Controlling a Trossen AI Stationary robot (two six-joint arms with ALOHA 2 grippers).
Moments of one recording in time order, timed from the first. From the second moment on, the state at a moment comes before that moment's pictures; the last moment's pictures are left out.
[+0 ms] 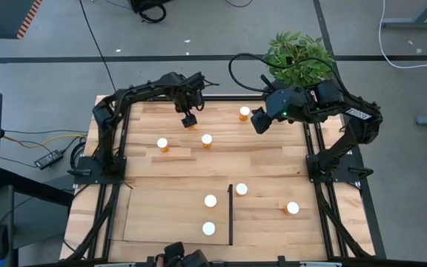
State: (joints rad) left arm 0.61 1.98 1.64 -1.09 0.02 0.25; right arm 0.07 1.58 2.17 -1.57 0.58 0.79
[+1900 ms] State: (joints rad) left arm 0.52 1.97 1.73 -1.28 0.00 0.24; right arm 0.05 1.58 2.17 -1.57 0.54 0.77
